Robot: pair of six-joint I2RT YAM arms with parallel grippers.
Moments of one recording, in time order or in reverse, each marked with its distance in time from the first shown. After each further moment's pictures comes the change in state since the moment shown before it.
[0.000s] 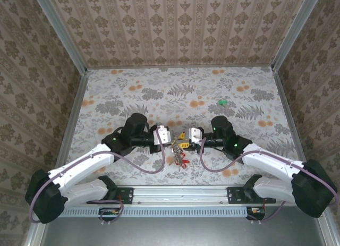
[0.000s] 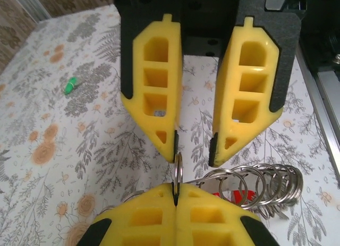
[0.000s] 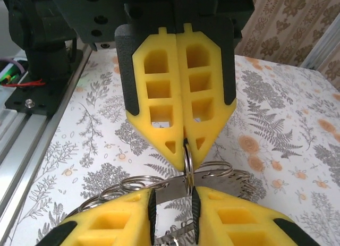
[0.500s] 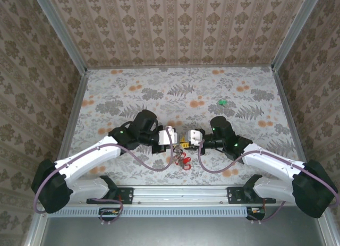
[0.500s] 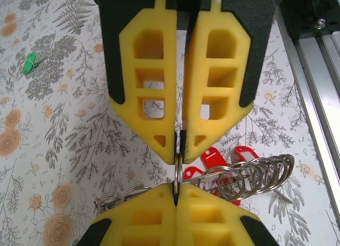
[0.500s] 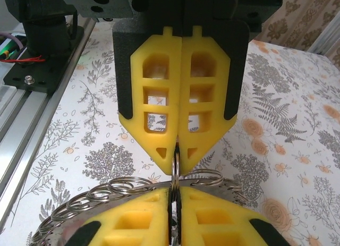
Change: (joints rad) left arm -0.040 0.111 0.118 -0.177 -0.023 0.071; right arm 0.000 -0.003 0.002 -0.077 0.021 -0.053
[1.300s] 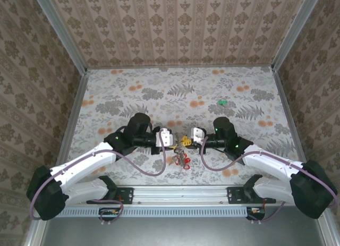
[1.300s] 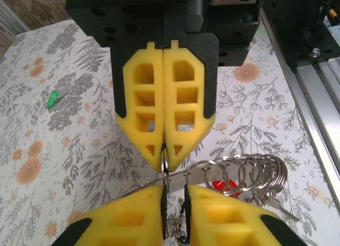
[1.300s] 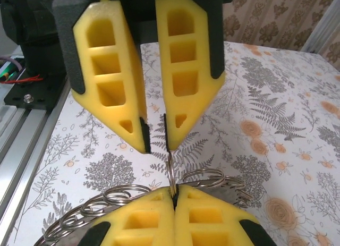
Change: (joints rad) left arm 0.020 -0.090 -0.114 0.182 0.070 -0.013; right arm -0.042 0.000 -0.053 0.123 -0.041 0.109
